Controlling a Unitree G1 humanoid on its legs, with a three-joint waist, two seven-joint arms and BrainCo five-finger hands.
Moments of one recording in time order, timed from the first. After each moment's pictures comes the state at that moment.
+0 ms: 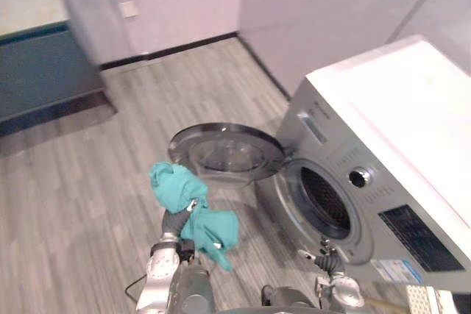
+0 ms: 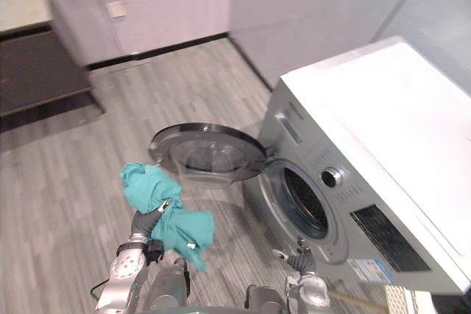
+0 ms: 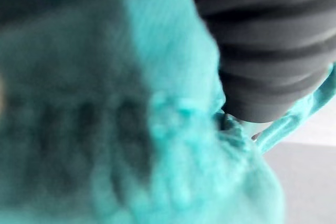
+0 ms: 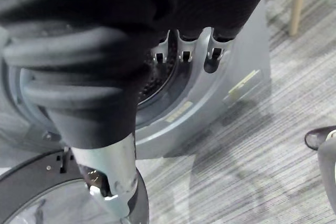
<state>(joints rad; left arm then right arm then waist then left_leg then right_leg) 0.22 0.03 0.05 0.20 0.02 -0.09 0.09 0.18 0.02 -0.11 0.58 -0.05 -0.03 -0.09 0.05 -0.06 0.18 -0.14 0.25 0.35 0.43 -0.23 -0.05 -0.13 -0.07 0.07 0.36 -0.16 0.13</state>
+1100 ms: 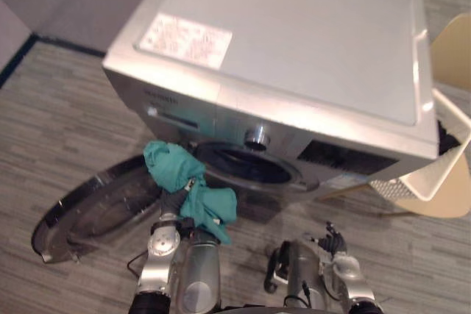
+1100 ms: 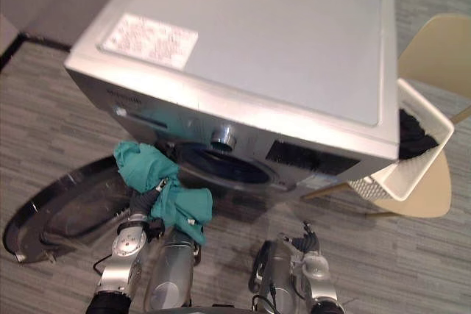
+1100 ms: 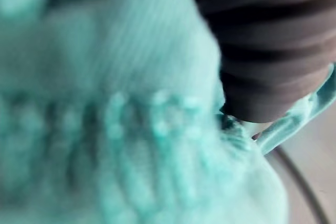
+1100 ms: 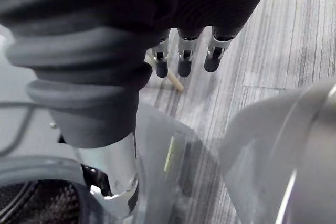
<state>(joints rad) -0.01 0.06 0.03 0.24 -0.03 -0.09 0.17 -0.05 -0.07 -0.13 0.76 -0.03 -0.03 -0.16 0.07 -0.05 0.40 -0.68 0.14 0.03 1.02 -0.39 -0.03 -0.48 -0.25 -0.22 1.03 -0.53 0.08</state>
